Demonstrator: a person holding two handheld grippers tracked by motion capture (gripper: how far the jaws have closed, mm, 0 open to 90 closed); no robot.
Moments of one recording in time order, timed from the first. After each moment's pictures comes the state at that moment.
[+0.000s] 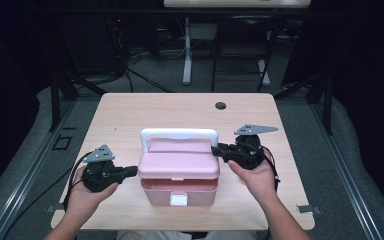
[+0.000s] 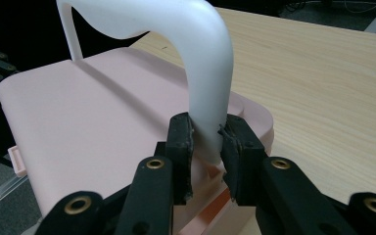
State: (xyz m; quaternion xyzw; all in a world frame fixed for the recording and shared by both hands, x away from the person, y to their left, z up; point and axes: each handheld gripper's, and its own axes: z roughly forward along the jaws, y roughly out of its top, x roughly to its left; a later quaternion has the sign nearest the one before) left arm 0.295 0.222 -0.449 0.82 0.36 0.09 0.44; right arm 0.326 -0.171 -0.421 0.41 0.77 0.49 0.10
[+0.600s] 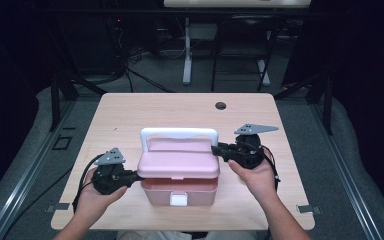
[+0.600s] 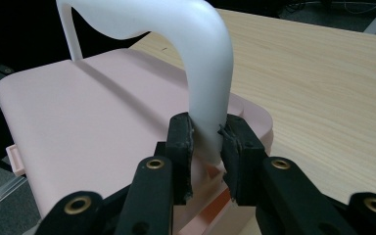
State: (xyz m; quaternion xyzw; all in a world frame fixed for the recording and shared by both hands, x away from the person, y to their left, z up) left arm 0.293 0.202 -0.455 0.83 0.34 0.07 0.44; right arm 0.327 -0.171 -0.420 0.41 0.77 0.49 0.10
